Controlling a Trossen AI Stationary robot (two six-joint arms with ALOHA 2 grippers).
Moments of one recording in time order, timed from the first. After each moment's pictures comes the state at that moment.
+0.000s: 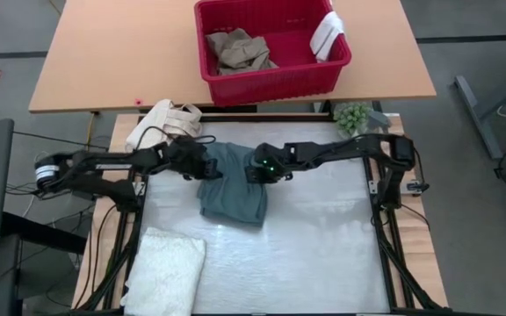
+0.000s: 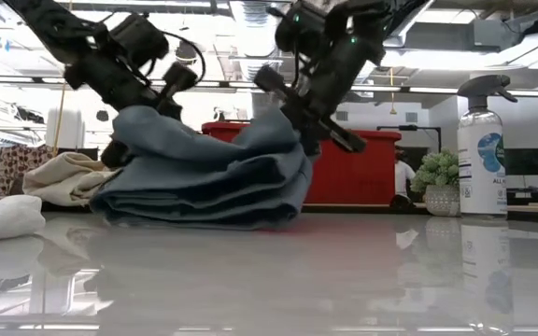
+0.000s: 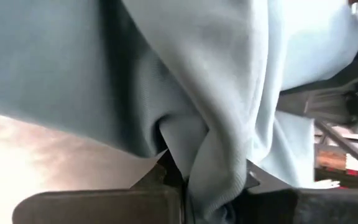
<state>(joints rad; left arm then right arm) 0.41 1.19 0.53 0.01 0.29 -1.09 -0.13 1.80 1.28 -0.39 -0.06 1.19</state>
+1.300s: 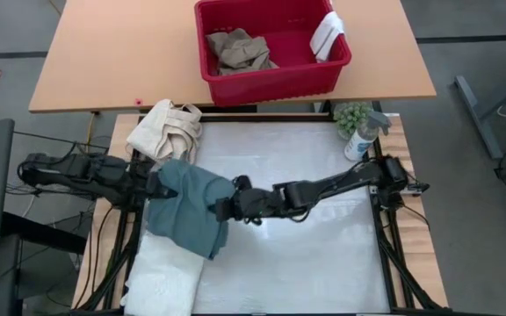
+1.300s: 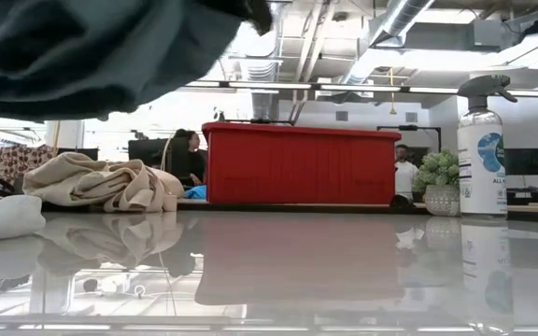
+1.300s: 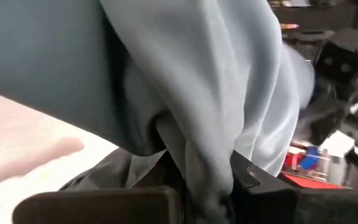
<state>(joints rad) -0.18 0.43 0.70 -0.71 -0.07 -1.55 0.25 1.94 1.70 -0.13 0.30 1.36</state>
